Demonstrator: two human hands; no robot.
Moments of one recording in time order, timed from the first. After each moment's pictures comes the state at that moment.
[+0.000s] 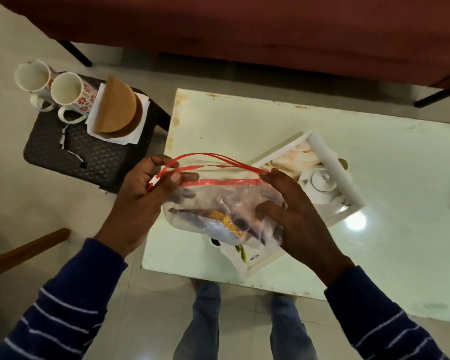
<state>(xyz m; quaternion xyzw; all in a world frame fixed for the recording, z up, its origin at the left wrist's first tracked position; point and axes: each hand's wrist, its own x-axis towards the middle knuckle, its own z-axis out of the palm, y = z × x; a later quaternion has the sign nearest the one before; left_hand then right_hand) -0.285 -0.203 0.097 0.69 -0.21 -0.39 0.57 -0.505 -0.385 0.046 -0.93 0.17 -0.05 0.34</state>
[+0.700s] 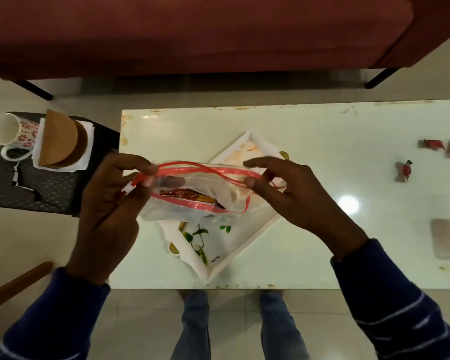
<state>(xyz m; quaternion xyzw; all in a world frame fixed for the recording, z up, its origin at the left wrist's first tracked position) -0.372 -0.290 0.165 0.67 -0.37 -0.30 0.57 -0.564 -0.480 0.116 -0.80 0.31 -0.09 0.51</state>
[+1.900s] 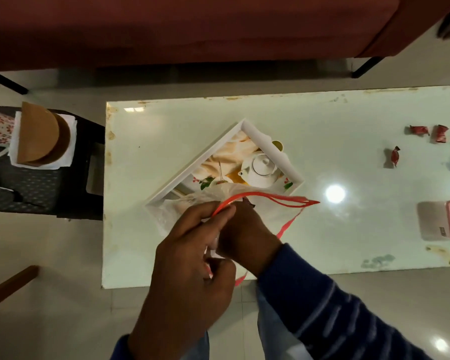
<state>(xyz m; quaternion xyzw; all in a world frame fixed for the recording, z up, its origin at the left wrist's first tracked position) -0.467 -0.287 0.183 0.80 -0.42 -0.28 0.32 -0.547 -0.395 0.120 -0.88 0.22 0.13 0.41</state>
